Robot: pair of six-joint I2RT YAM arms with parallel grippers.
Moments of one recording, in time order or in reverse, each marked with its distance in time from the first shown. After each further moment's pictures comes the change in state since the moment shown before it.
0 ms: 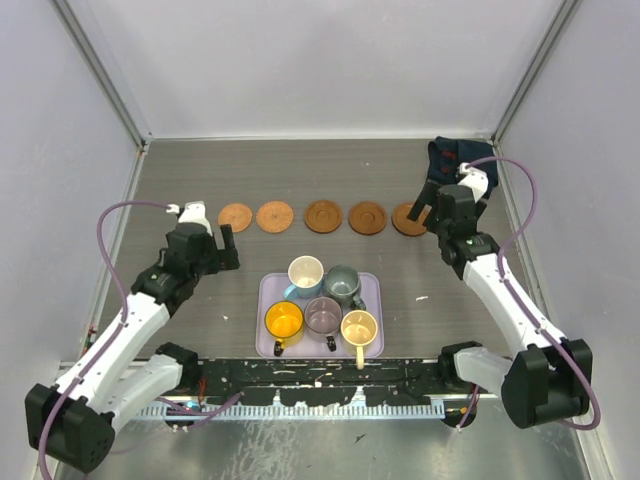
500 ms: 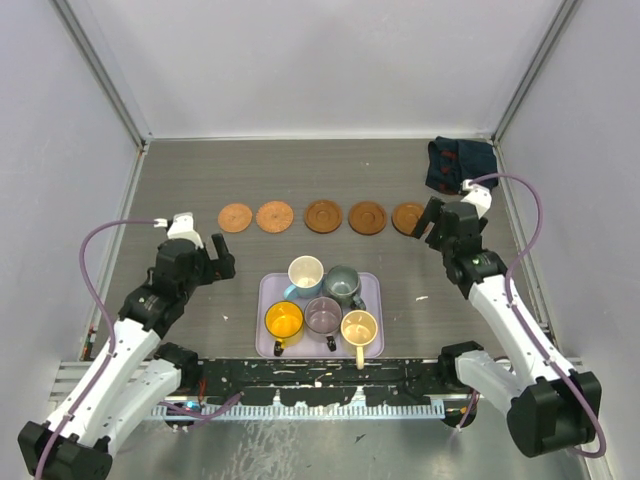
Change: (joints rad) left arm 0.000 -0.212 -0.065 -0.041 0.015 -0.044; right arm 0.003 -0.161 -0.078 -0.100 0.042 0.018
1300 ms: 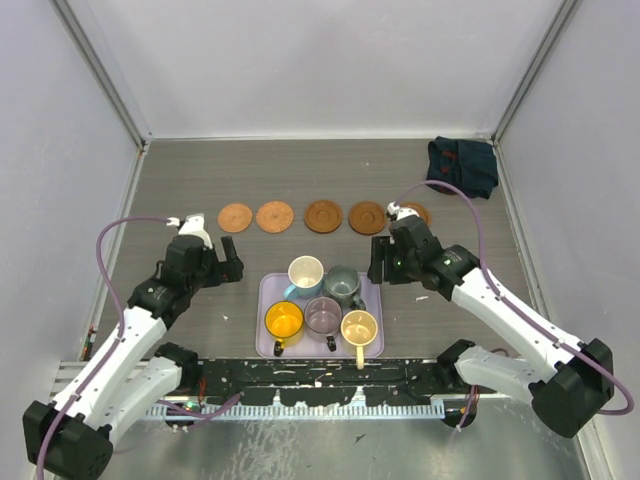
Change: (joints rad) left arm 0.000 0.087 -0.016 0.006 0.101 -0.026; right arm 0.398 0.062 0.105 -0.356 -0.273 0.010
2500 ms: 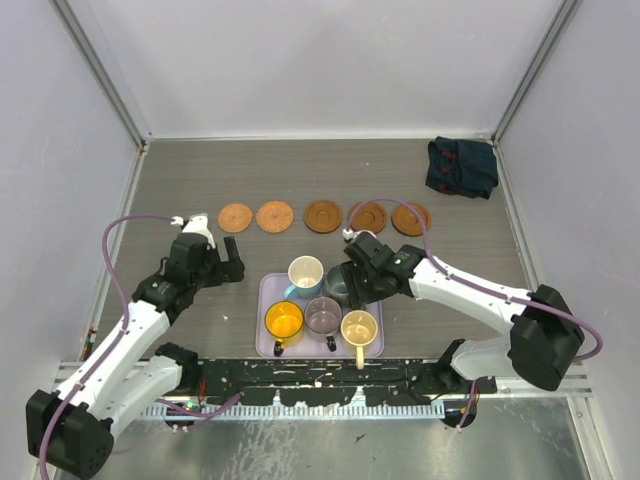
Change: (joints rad) left arm 0.000 0.058 0.002 0.008 -0.001 0.001; right arm 0.241 0.273 0.020 -0.018 0.001 0.004
